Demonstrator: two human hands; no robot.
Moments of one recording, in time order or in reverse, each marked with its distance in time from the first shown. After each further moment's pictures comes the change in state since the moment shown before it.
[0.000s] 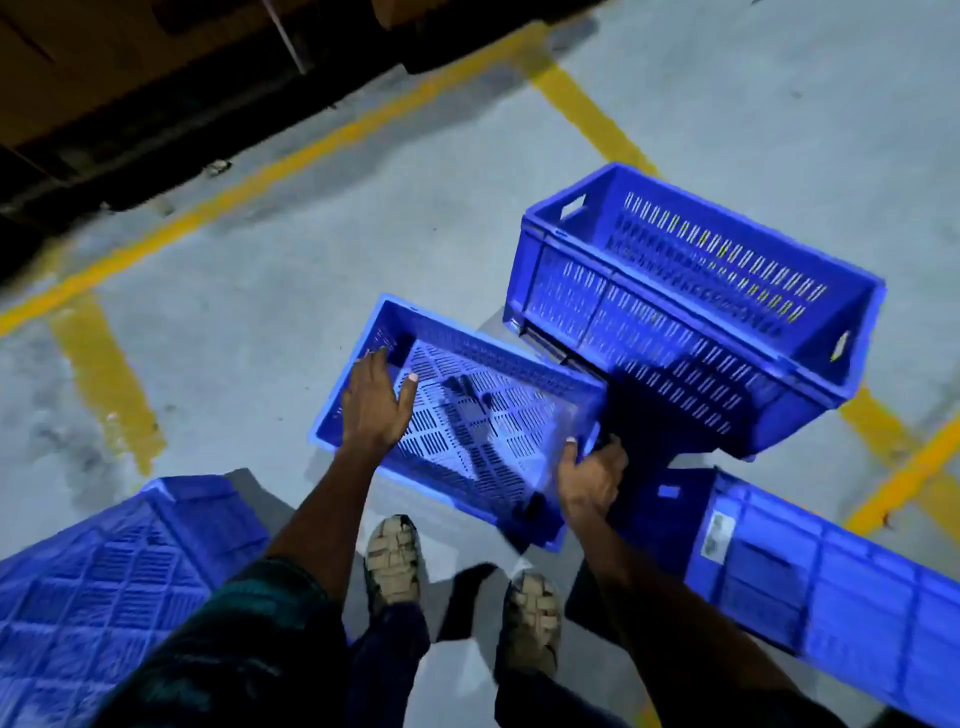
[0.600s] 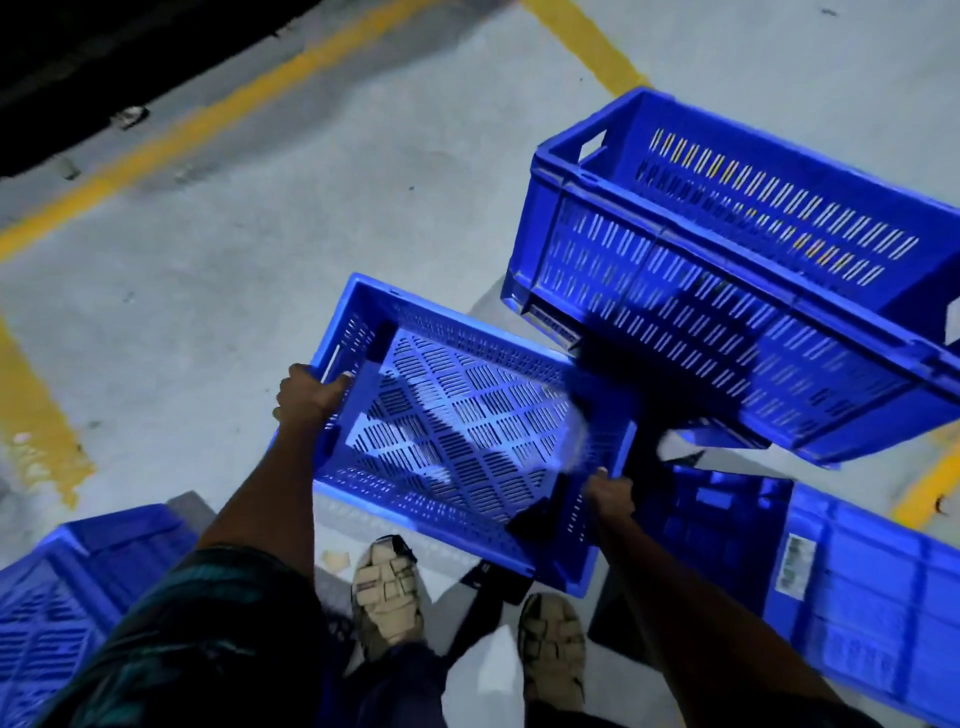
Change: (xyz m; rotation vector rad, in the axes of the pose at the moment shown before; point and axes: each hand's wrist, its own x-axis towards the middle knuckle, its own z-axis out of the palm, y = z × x) left_hand 0.124 -0.129 0.080 -0.138 -0.086 -0.573; right_hand 0.071 0.073 0.102 0.065 -0.182 0.607
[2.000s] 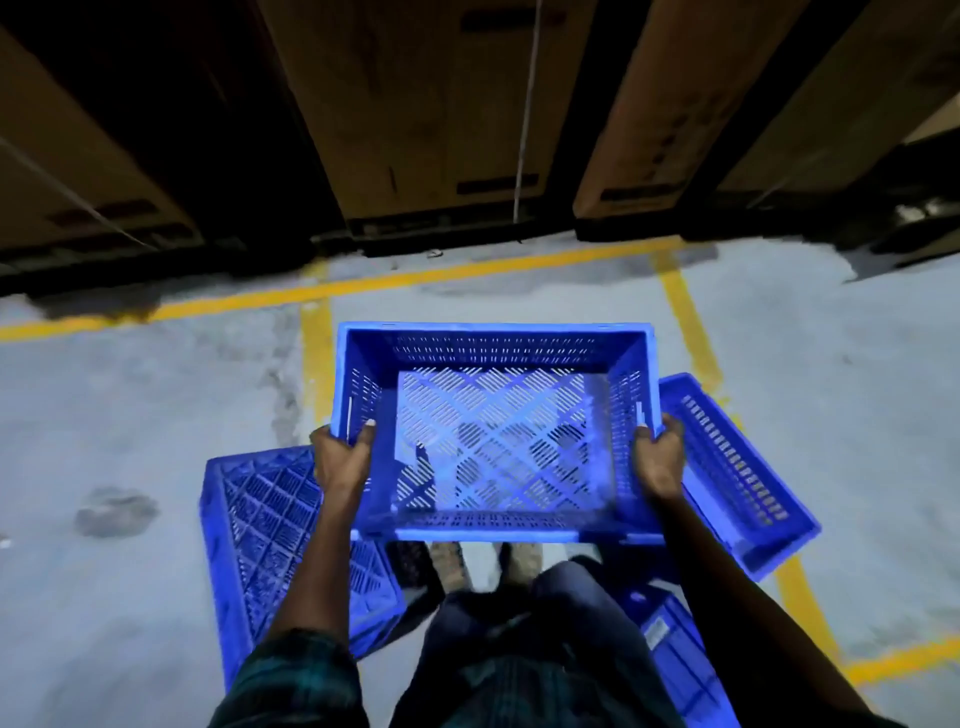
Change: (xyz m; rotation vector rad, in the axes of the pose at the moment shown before) left_hand -0.413 -0.004 -0.437 -0.764 0.388 -0.256; right_hand -0.469 -0.257 -0.297 -0.190 -0.126 -0.906
